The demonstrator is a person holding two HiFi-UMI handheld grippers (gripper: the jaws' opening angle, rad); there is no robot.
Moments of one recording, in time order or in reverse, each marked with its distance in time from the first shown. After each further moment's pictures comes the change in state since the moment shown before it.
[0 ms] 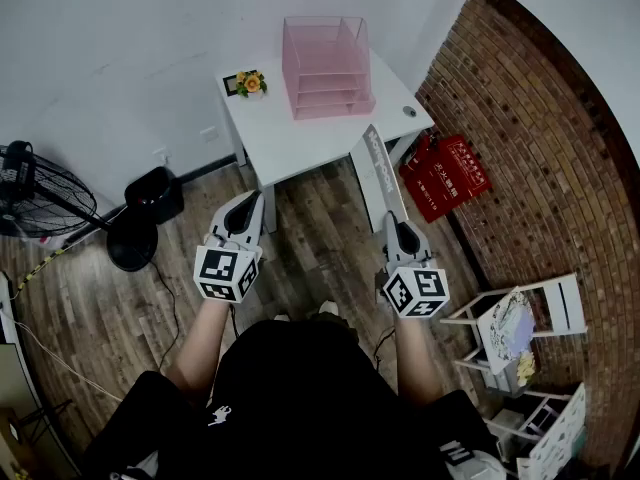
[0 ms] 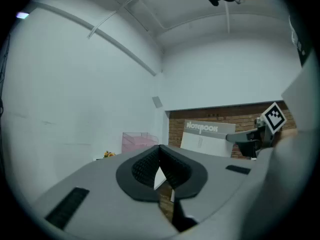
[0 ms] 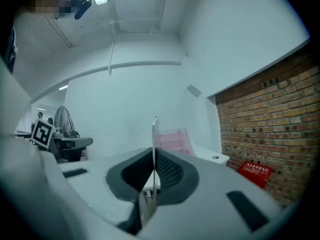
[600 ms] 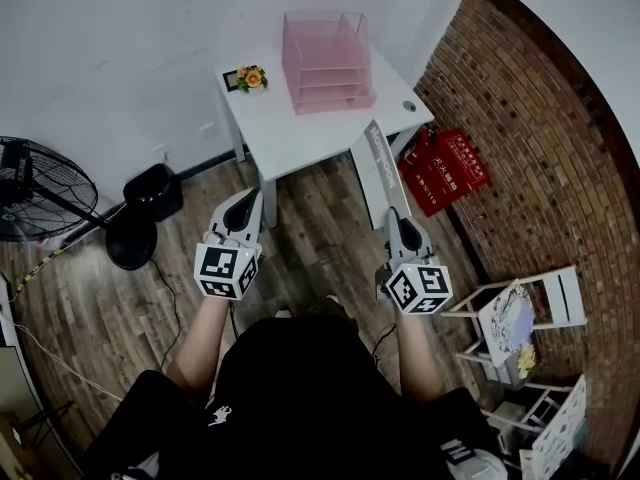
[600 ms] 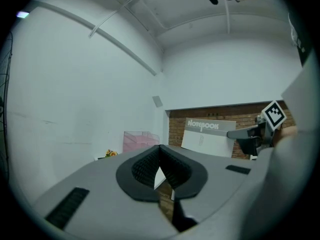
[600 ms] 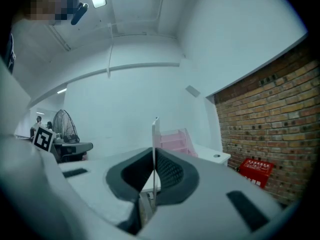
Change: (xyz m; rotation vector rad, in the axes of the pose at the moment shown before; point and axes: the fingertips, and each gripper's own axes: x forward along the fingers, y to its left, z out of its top) left arm -0.014 0.011 -0.008 -0.003 0.006 0.000; right arm -0.006 0.014 -0.001 0.034 -0.017 -0.001
